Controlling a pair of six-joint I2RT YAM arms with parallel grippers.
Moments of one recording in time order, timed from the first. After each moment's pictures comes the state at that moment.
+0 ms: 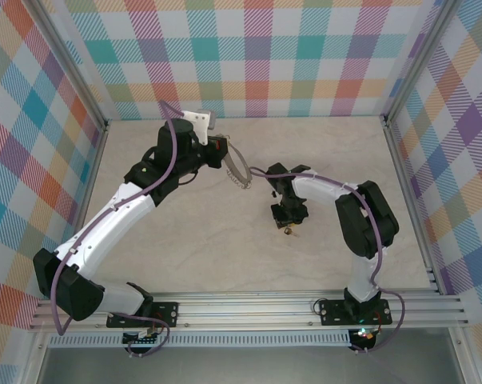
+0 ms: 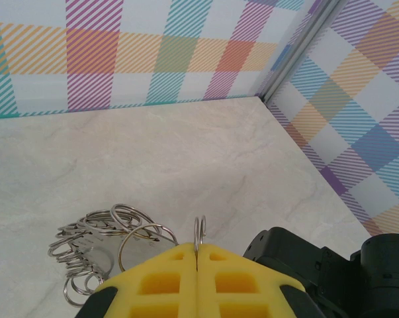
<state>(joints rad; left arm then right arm) -0.55 1.35 1.36 -0.37 0.08 -0.35 0.58 1.88 1.26 -0.97 -0.02 0.31</state>
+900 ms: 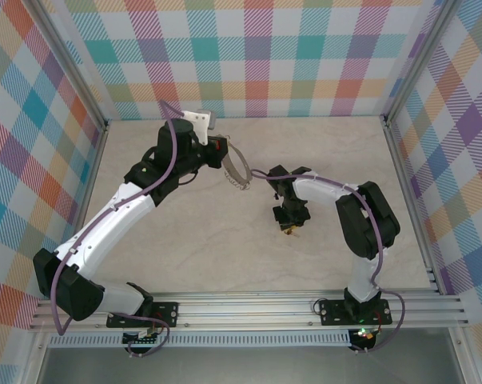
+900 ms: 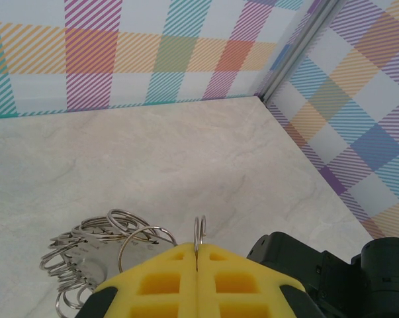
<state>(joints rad) -0.55 1.35 1.36 -0.37 0.09 -0.35 0.58 1.87 1.23 -0.97 0.00 0.33</state>
